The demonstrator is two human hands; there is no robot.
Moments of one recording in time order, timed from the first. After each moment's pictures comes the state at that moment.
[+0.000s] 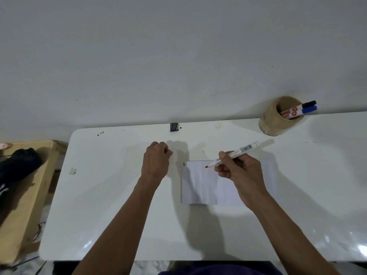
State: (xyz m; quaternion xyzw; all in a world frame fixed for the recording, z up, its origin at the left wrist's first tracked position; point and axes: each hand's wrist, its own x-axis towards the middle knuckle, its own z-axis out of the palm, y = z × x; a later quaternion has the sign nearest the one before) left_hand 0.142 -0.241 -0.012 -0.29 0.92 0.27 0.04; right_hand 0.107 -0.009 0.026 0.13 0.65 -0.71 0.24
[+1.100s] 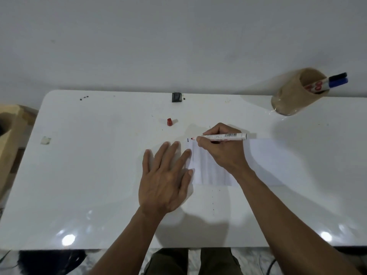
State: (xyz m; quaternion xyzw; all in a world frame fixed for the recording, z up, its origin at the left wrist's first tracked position) left_hand 0.252 -0.198 -0.066 -0.09 0.99 0.10 0.02; right_hand 0.108 -0.060 -0.051 -0.08 0.79 -0.59 0.15
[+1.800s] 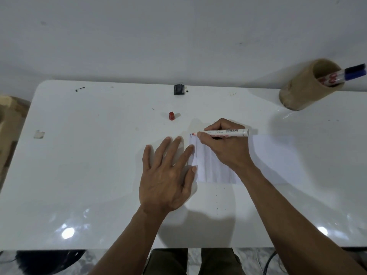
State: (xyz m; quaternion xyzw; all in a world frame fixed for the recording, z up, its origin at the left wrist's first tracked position) left_hand 0.251 -0.197 -0.070 -0.10 0.99 0.10 -0.02; right_hand 0.107 -0.063 -0.060 -0.11 0.82 -0.55 0.12
